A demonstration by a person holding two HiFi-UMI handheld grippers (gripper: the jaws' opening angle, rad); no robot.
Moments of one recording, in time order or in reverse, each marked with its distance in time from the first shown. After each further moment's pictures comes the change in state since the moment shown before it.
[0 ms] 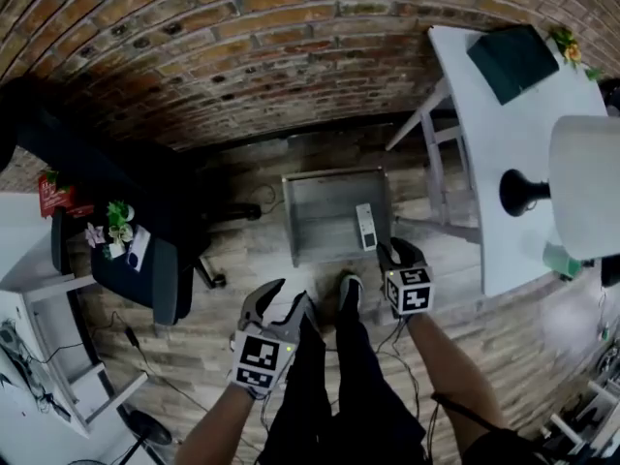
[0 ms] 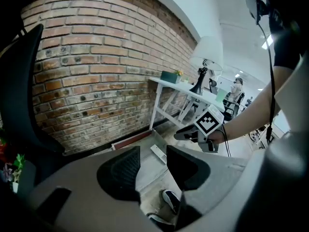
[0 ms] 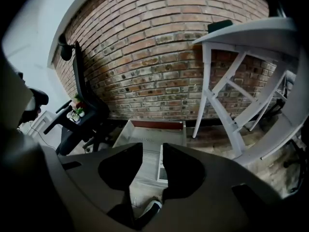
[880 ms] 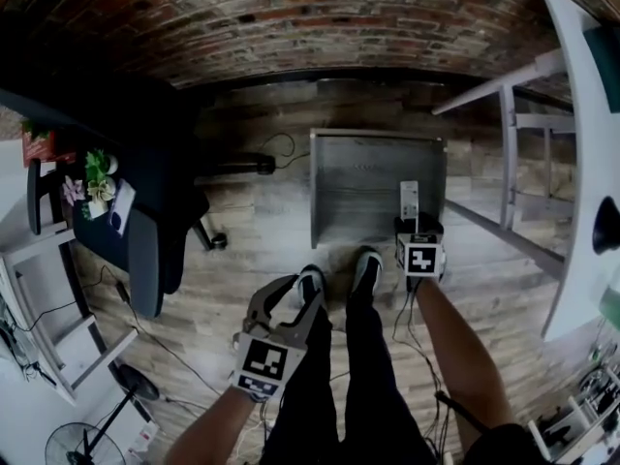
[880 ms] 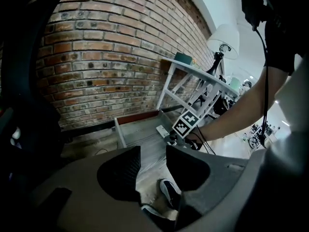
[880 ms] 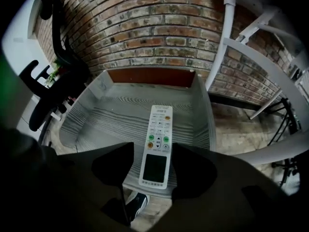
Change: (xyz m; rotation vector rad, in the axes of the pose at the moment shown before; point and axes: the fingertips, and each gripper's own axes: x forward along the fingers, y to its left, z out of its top) left arm 0.073 0.051 -0.120 -0.138 0.098 0.001; right arm 0.188 -0.024 -0.120 -0.058 0.304 -0.113
